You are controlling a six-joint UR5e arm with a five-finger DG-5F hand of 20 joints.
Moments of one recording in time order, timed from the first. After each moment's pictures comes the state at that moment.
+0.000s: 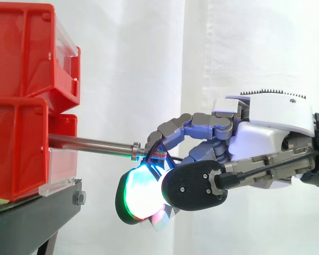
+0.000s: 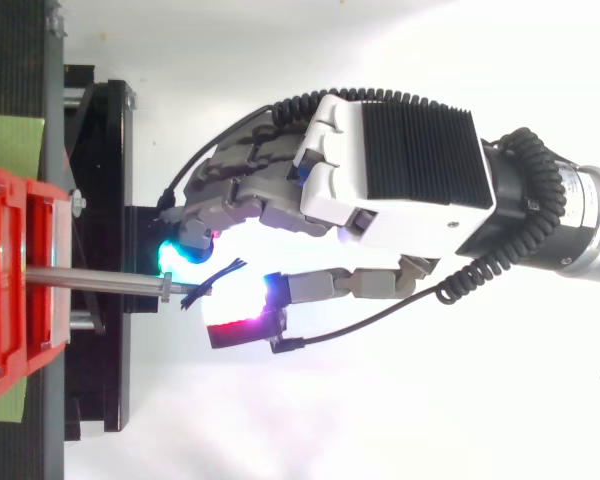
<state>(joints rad) 0.14 -2.31 -1.29 -2.48 -1.37 -1.00</state>
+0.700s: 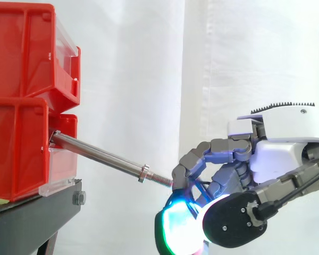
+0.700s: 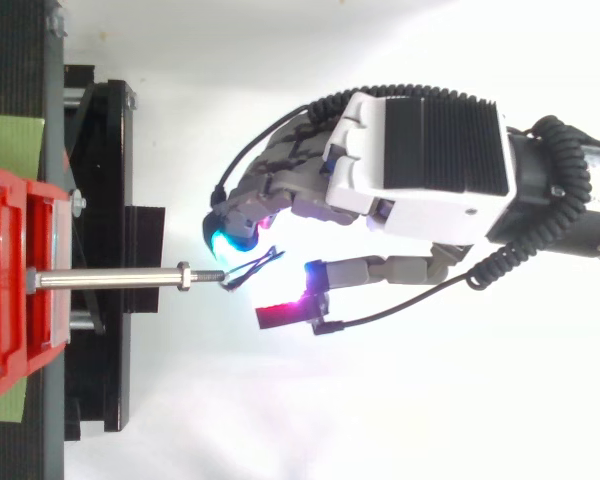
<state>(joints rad) 0.13 -2.26 -1.29 -2.72 -1.39 -0.99</state>
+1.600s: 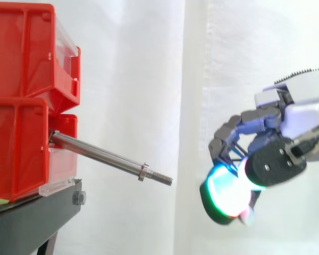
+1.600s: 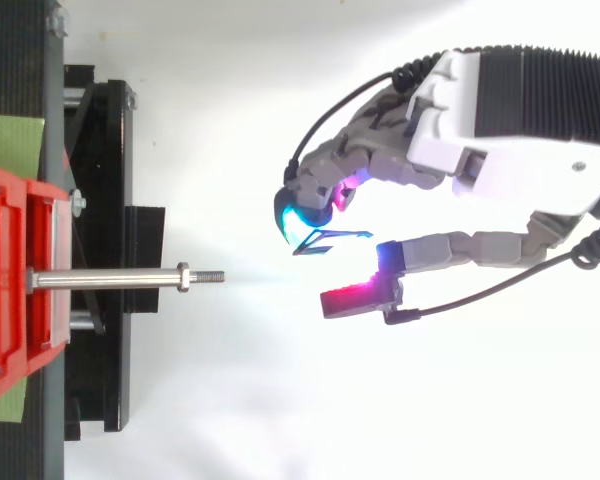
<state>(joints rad) 0.13 -2.15 -1.28 -2.98 -1.33 -0.87</state>
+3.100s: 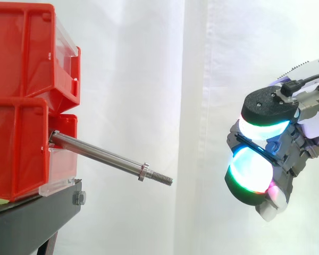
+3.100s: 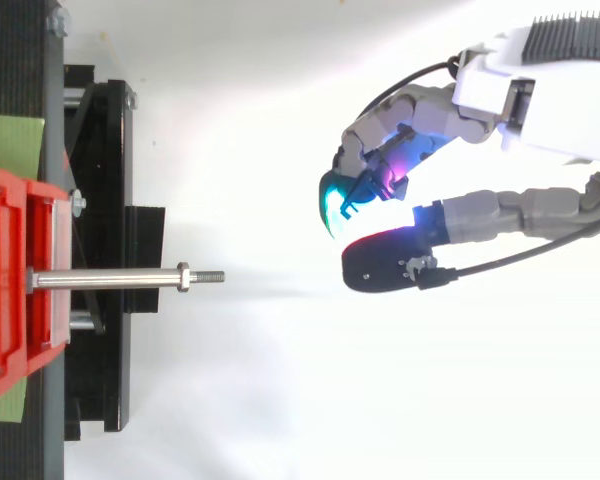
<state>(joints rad) 0.12 -2.14 -1.14 -3.33 -1.28 -0.57</state>
